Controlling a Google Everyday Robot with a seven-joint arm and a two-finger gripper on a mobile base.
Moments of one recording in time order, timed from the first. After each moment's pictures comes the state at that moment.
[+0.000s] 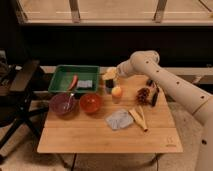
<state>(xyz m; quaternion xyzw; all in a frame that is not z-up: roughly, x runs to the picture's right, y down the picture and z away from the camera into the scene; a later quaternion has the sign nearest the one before) 0.056 -0.075 0.828 -0.22 -0.12 0.62 0.74</state>
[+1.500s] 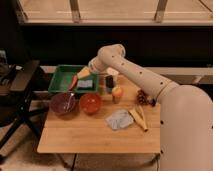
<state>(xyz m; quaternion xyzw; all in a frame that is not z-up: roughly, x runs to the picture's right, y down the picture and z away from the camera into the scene) -0.081 -0.107 0.852 -0.24 -0.16 0.54 0.79</state>
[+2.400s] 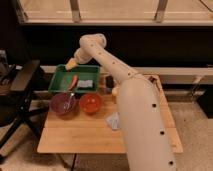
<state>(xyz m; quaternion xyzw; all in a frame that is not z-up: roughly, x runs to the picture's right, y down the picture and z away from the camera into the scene) -0.161 -0.164 0.895 -0.23 -0.15 0.51 0.81</state>
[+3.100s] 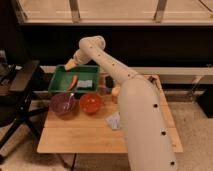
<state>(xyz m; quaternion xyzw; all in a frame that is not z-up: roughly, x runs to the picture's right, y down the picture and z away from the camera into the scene) -0.171 -0.164 0.906 -0.22 -0.17 0.54 0.79</state>
